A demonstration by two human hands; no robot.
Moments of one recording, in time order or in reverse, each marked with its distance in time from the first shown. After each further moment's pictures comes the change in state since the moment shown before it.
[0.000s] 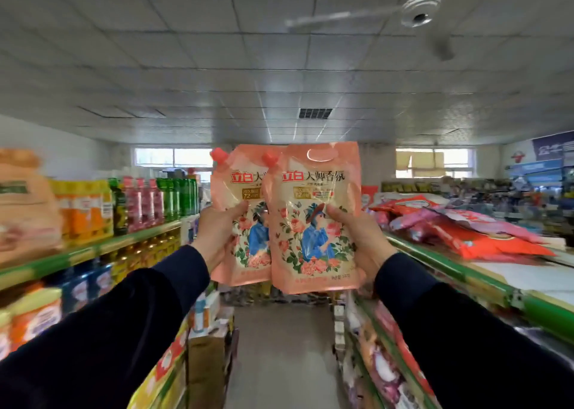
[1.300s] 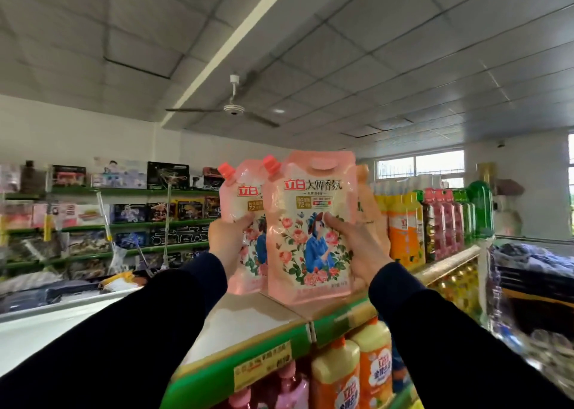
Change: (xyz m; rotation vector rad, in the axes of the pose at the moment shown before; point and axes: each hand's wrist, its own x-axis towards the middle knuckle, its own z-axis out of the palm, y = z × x) left_hand 0.070 0.156 -0.656 0.468 0.979 0.164; right_hand 0.062 0.186 0.746 0.410 -0.860 0.207
